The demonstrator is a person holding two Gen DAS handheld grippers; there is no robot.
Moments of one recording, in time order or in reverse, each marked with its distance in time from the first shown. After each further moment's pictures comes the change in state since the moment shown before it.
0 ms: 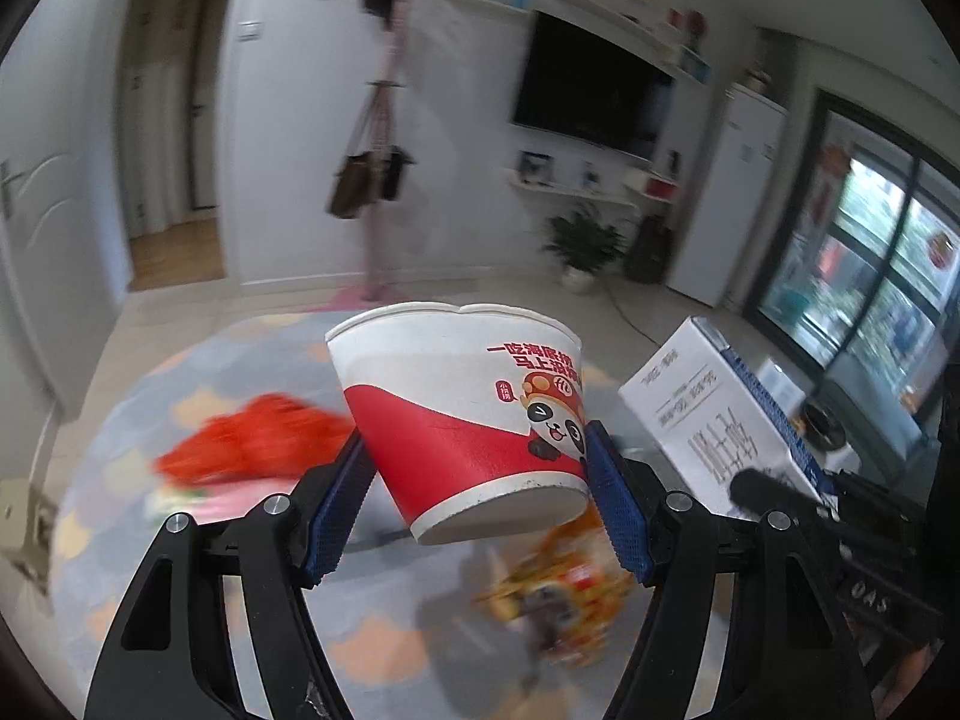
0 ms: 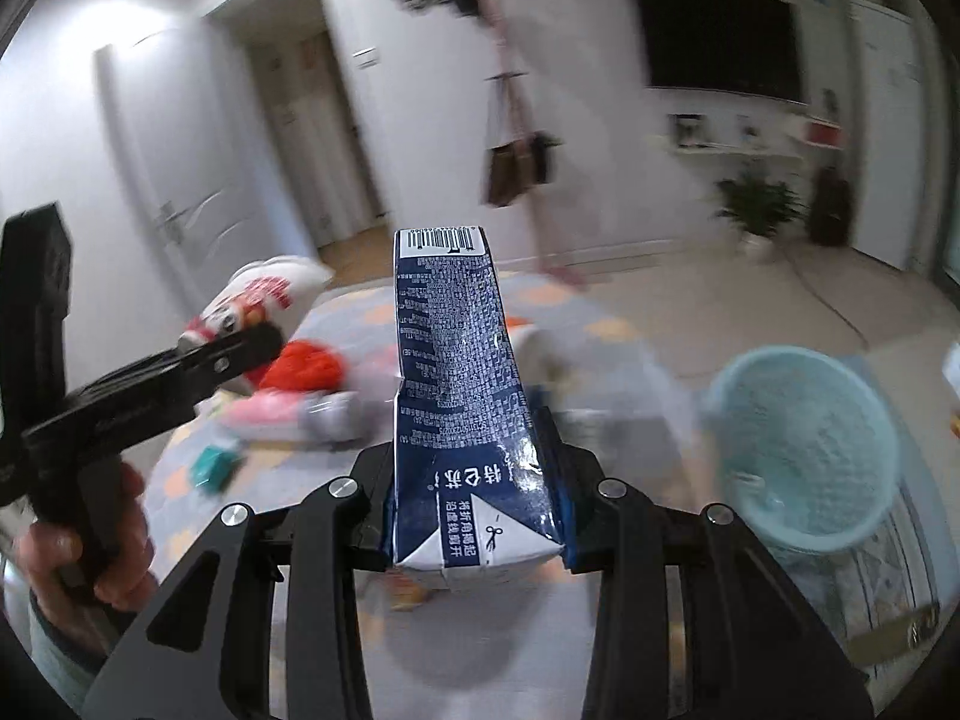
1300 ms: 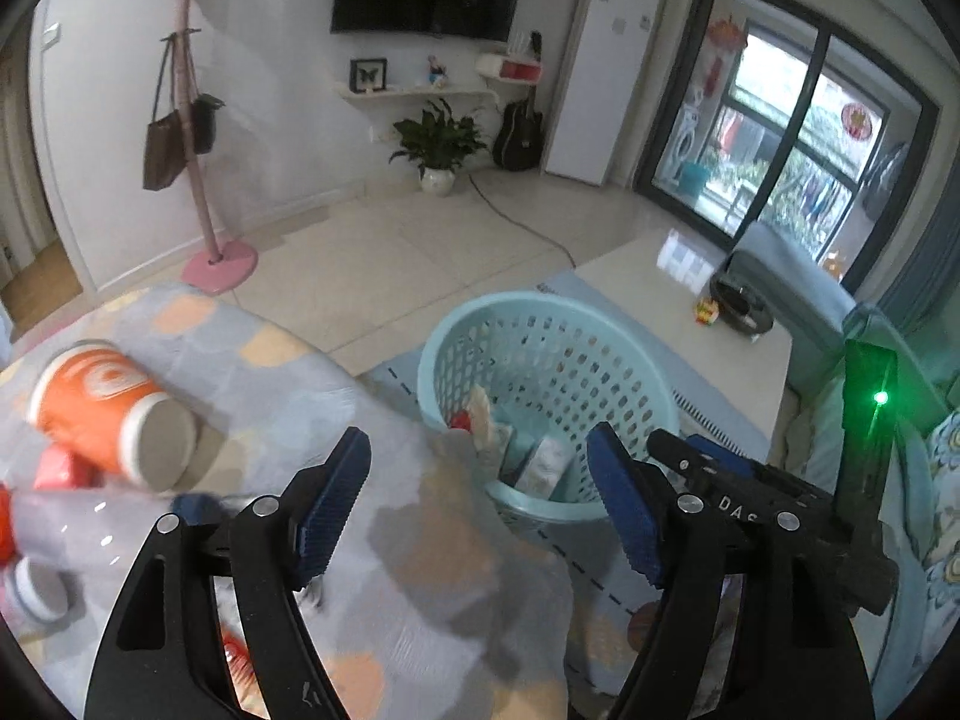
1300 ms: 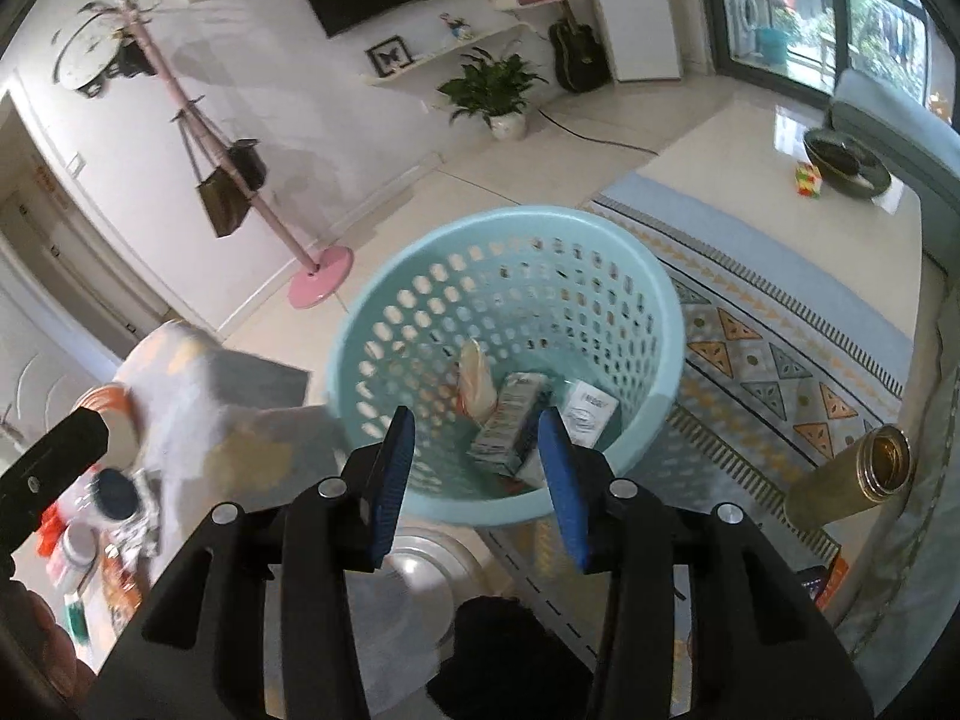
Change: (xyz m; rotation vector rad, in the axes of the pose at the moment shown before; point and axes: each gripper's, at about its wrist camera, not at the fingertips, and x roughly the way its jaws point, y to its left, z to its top) left arm 0.133 -0.177 -0.004 0.195 0.225 -0.223; right arm 0.027 -0.236 -0.048 0.495 0.108 -0.354
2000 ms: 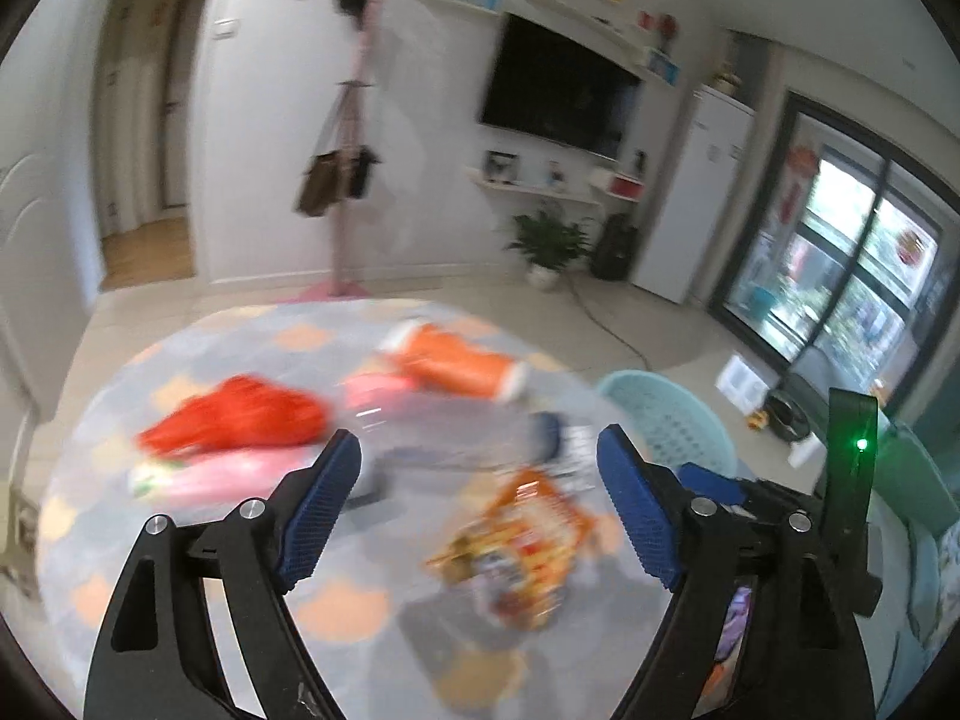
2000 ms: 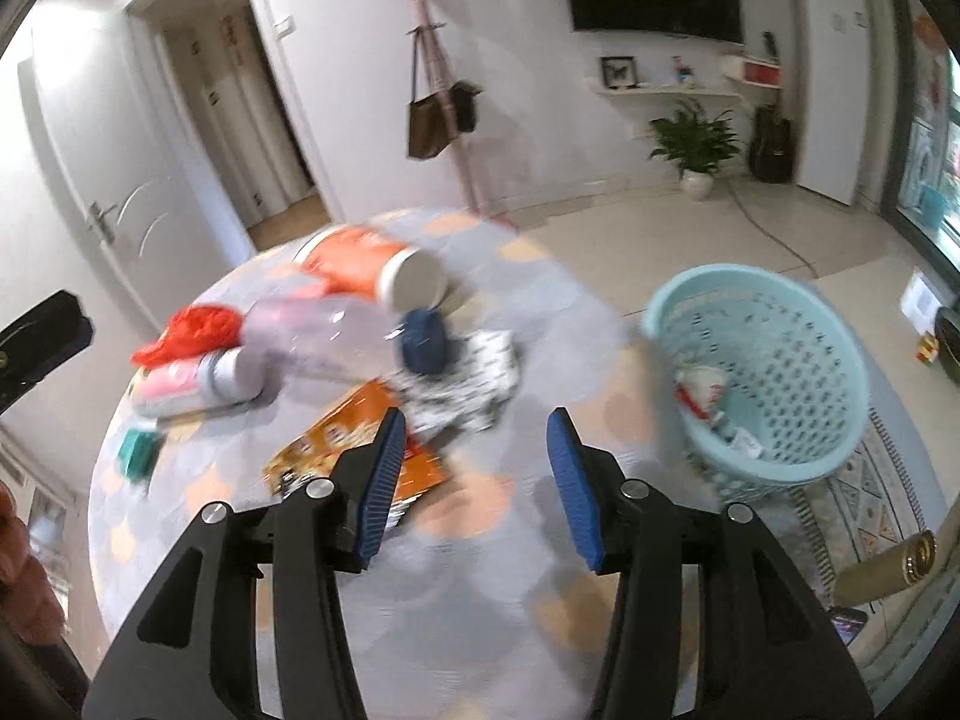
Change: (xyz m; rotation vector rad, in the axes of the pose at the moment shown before) left arm -0.205 0.141 -0.095 -0.221 -0.237 0.175; right arm -0.056 0.200 -0.090 -0.440 0.011 0.218
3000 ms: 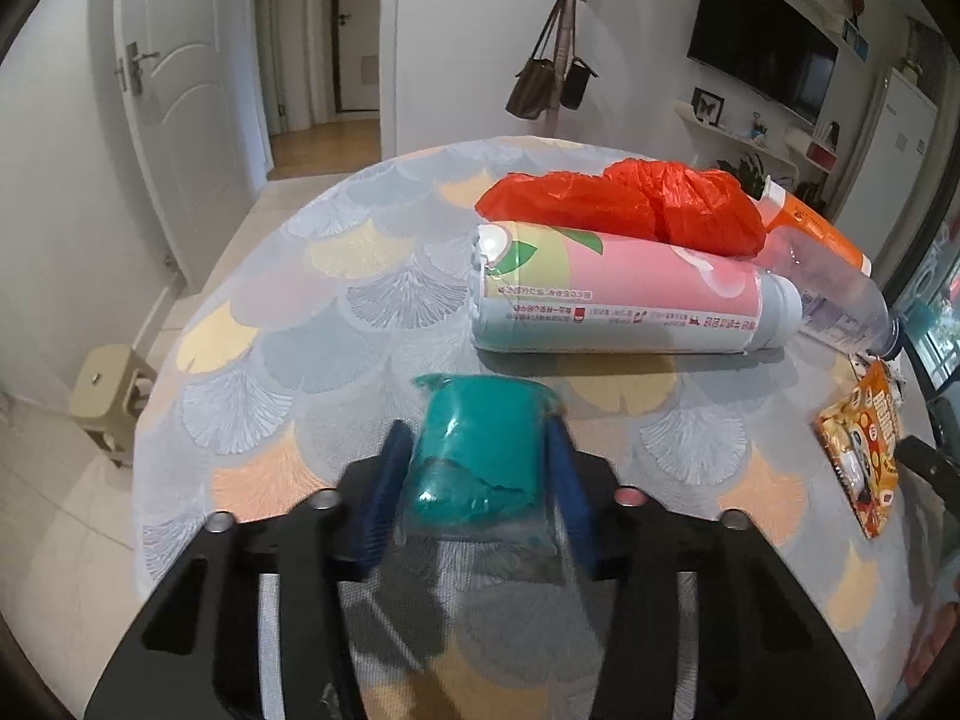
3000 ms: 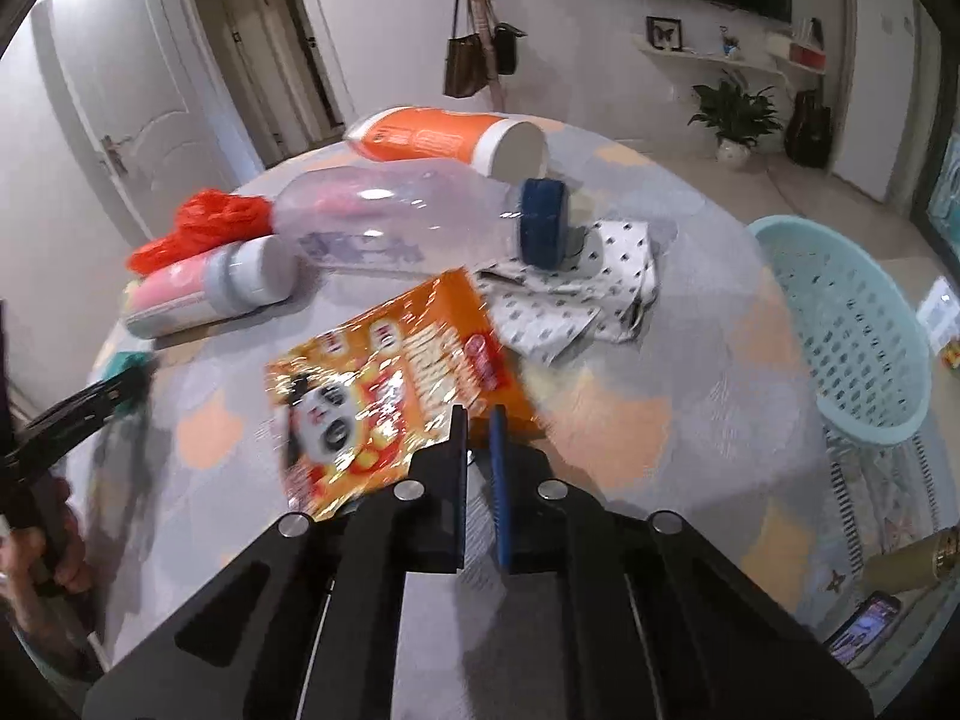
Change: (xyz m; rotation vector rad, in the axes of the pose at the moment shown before) left arm 0.029 0.157 -0.075 -0.151 0.172 0.396; right arm 0.045 0.036 -0.039 -0.057 0.114 0.049
